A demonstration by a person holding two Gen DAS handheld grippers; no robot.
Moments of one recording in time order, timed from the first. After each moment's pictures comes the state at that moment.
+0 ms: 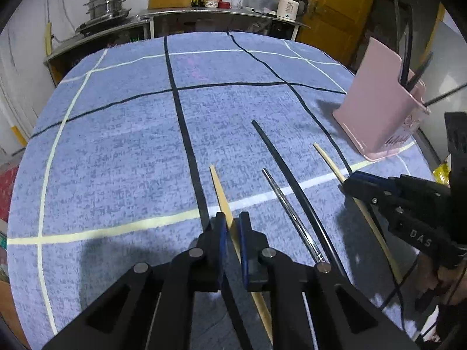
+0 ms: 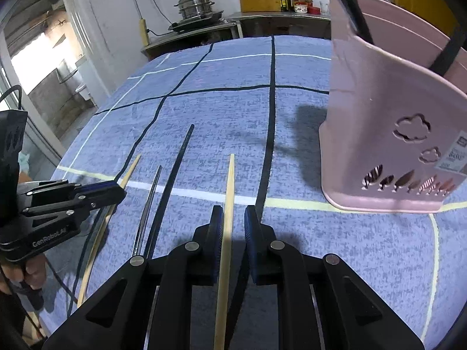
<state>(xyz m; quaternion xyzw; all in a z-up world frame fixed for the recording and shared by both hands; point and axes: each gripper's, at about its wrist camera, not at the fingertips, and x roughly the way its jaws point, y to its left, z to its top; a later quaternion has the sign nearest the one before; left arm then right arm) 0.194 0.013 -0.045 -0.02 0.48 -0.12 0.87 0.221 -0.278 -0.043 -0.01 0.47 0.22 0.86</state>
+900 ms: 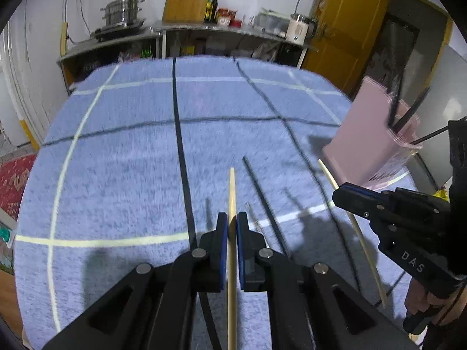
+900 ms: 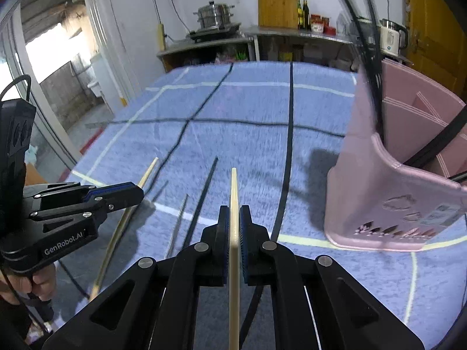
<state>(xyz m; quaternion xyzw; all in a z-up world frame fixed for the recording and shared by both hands) 0.187 0.006 -0.004 -0.05 0.44 -0.10 0.89 0.213 -0.274 0.013 -0.02 0.42 0.25 0.87</state>
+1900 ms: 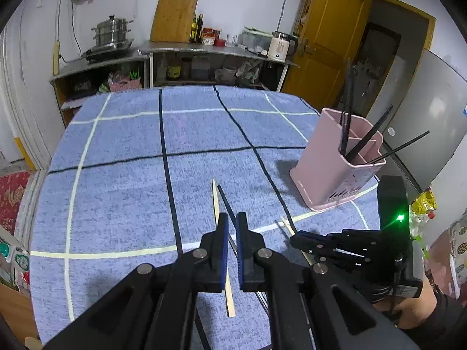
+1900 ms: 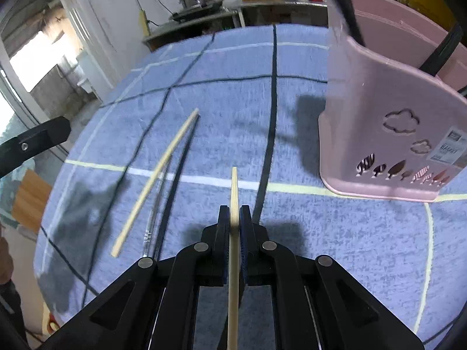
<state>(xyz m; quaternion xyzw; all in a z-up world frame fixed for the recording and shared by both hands) 0.171 0.002 0.040 -0.05 0.41 -0.13 0.90 0.219 -0.282 -0.038 0.00 0.50 0.22 0.84</state>
